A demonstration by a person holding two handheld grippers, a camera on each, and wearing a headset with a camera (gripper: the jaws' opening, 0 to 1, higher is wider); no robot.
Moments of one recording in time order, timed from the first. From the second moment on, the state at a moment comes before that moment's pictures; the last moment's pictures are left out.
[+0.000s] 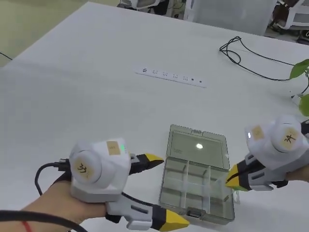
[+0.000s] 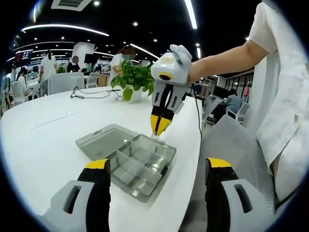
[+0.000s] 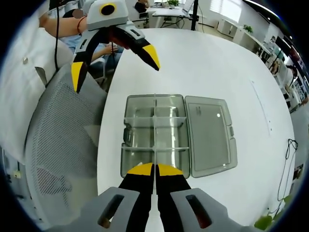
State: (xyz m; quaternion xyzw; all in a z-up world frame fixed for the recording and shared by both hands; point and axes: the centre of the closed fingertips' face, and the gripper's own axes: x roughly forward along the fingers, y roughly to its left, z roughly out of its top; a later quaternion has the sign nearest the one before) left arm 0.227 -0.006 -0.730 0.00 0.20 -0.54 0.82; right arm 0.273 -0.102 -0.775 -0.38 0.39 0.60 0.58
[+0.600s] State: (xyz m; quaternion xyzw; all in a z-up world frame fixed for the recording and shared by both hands) left arm 0.226 -0.005 -0.731 0.00 0.20 -0.54 0.82; right arm 0.271 -0.100 -0.792 -0.38 0.37 0.61 0.59
